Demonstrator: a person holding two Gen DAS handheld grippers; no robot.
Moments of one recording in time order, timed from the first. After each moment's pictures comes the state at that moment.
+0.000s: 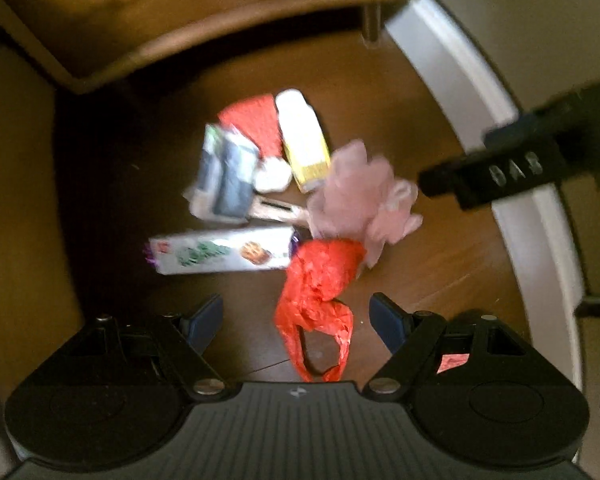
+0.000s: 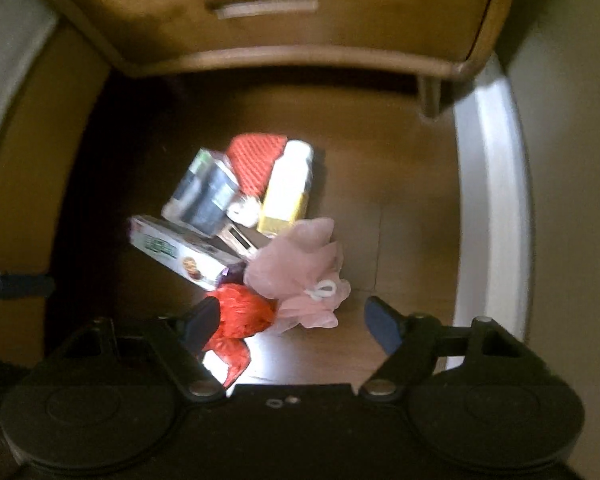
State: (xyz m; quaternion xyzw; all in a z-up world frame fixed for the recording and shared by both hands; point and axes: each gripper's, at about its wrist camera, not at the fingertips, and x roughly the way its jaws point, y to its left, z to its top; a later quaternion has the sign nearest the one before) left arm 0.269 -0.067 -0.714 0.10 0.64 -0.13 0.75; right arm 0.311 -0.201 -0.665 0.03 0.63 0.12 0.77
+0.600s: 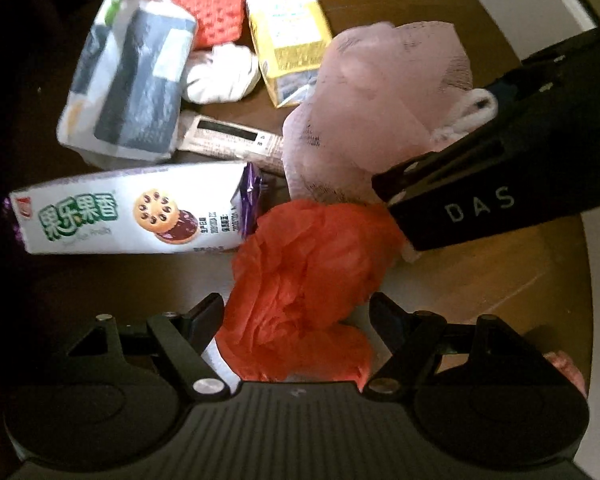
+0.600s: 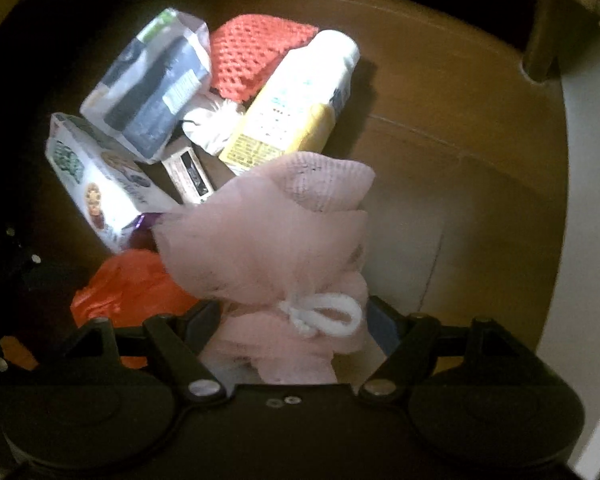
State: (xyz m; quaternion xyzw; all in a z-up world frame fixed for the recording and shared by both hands) left arm 0.279 -0.089 -0.894 0.08 0.68 -0.12 0.72; right arm 0.326 -0.170 -0.846 -0.06 0.64 0.19 0.75
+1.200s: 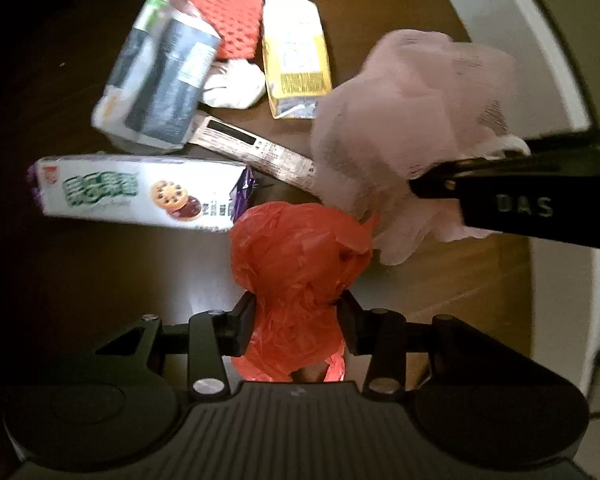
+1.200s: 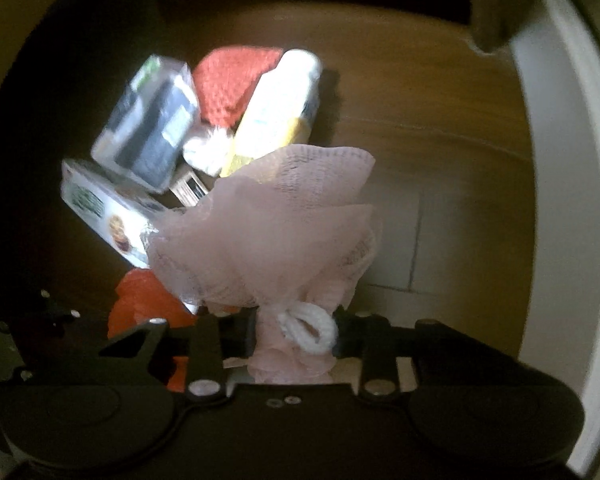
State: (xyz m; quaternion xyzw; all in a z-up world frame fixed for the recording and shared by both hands) left arm 0.279 -0.077 -0.832 0.00 0.70 -0.10 0.70; right arm 0.298 -0.194 -0.805 0.02 0.64 0.14 0.76
